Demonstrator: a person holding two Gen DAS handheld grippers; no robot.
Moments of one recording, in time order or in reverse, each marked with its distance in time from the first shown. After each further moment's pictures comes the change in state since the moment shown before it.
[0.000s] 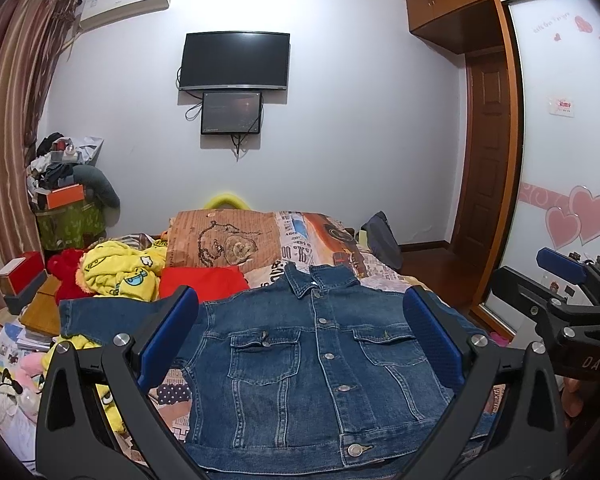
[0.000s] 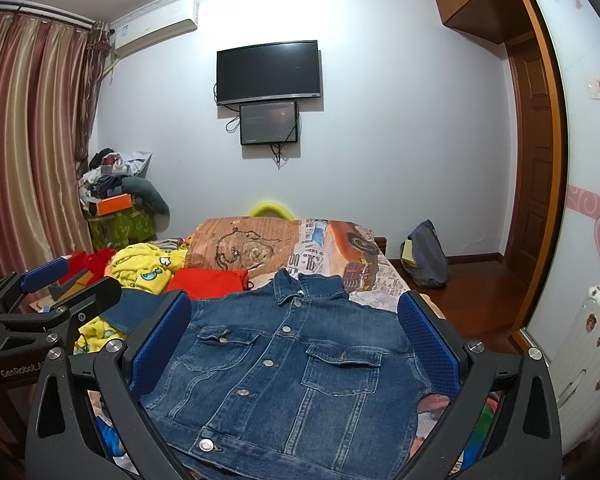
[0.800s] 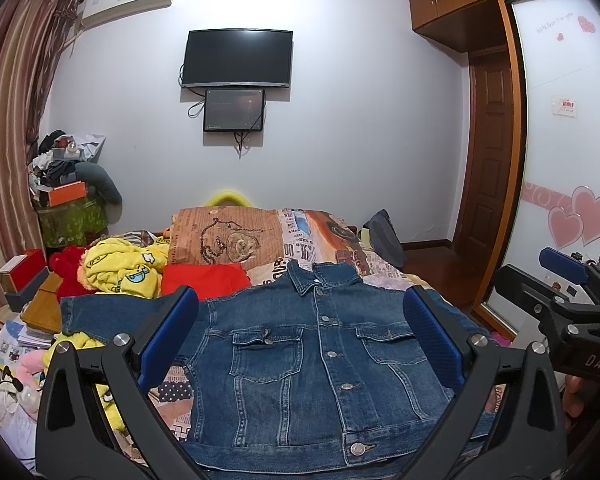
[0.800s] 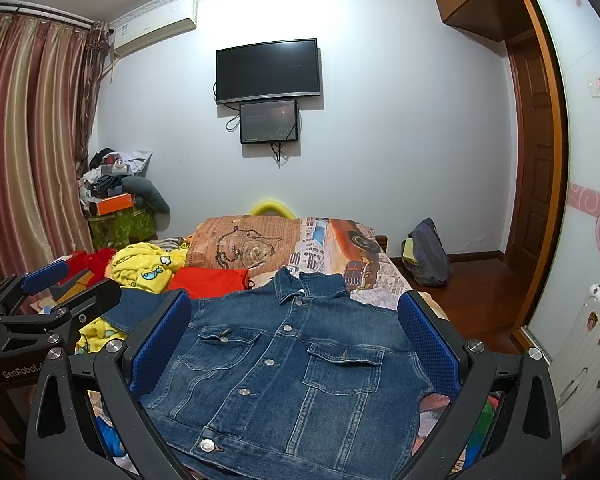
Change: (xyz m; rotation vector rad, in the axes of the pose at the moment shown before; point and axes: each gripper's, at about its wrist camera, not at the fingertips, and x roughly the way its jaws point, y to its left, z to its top) left arm -0.001 0.007 -0.001 -0.010 0.006 0.008; right arm 0.001 0.002 -0.001 -0.001 0.001 -0.001
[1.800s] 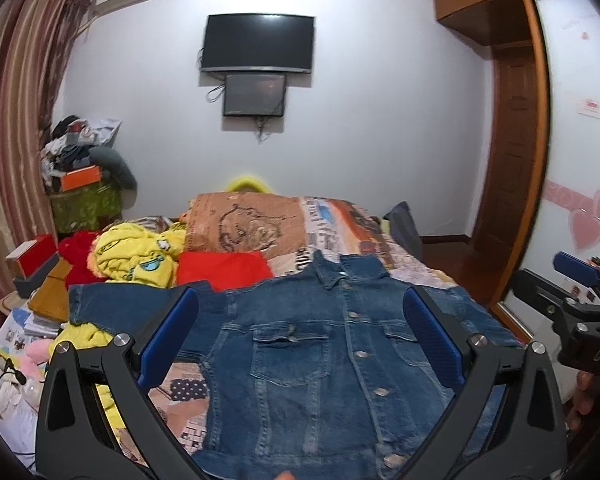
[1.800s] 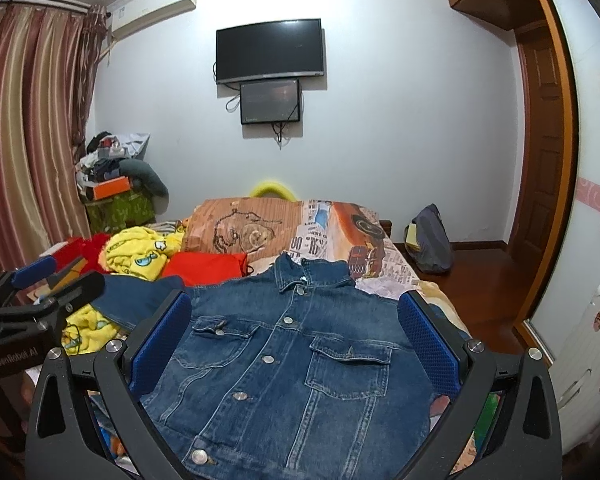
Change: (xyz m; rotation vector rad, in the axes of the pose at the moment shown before) left arm 0.043 0.039 -0.001 -0.043 0.052 0.077; right arm 0.038 0.006 0.000 -0.013 0.077 0.004
